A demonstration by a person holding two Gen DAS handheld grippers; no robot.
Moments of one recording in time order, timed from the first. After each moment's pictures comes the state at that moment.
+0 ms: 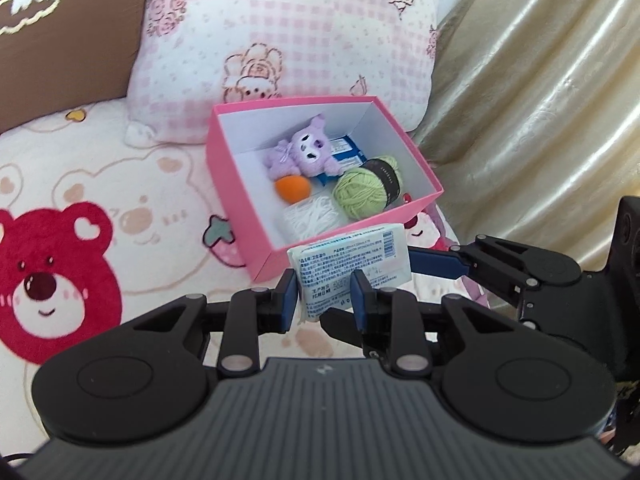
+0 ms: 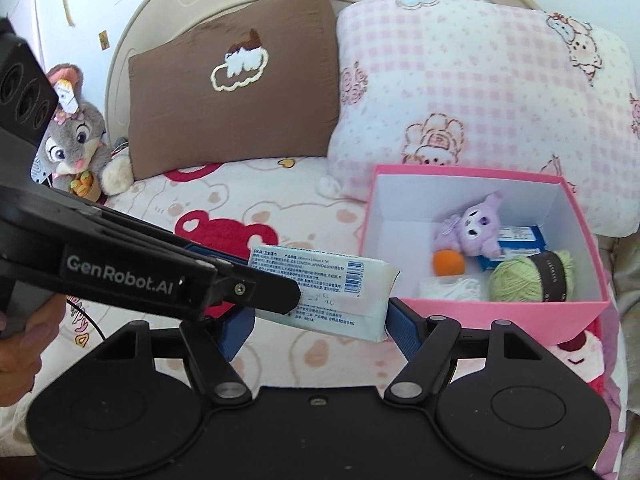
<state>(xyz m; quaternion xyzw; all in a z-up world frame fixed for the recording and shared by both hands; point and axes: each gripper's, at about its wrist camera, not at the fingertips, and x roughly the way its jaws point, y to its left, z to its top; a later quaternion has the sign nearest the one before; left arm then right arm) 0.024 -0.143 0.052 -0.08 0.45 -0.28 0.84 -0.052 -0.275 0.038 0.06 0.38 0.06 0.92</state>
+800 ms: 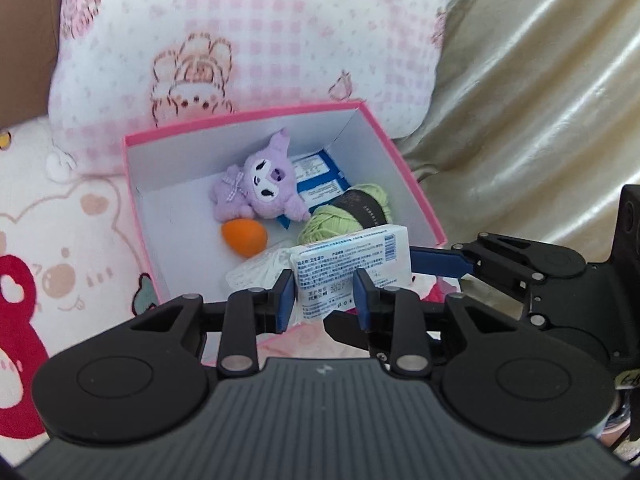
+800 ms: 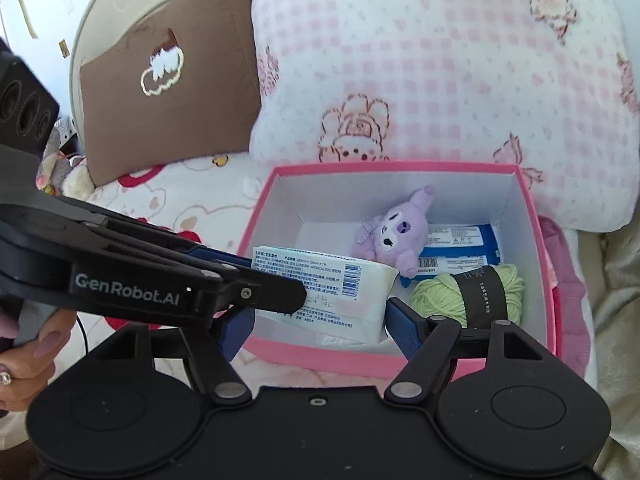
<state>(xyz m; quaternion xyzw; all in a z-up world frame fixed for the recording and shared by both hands) 0.131 -0.245 0.021 -0.09 0.50 -0.28 0.82 0.015 -0.400 0.015 0.08 0.43 0.06 0.90</state>
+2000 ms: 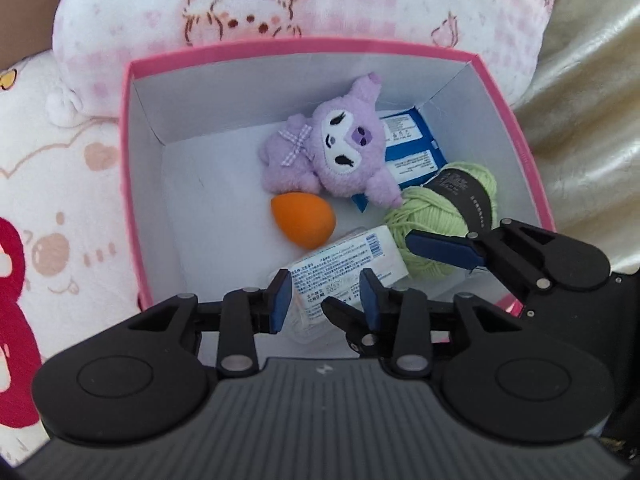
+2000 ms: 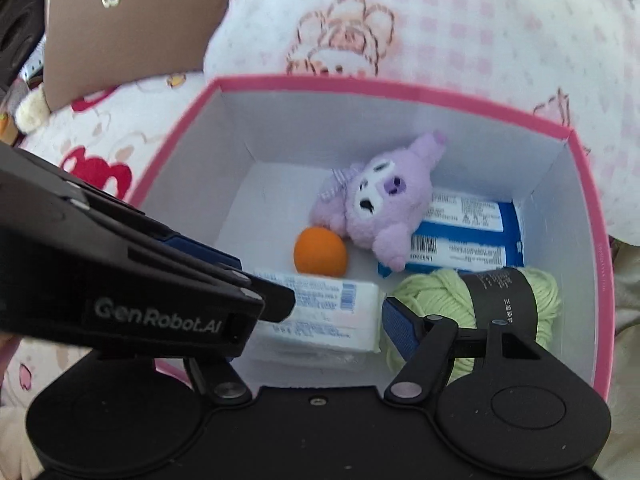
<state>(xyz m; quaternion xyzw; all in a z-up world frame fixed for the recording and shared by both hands) 0.187 -0.265 -0.052 -0.07 0.57 -0.20 0.80 0.084 -0.402 -0.072 0.02 0.49 0.06 0.87</state>
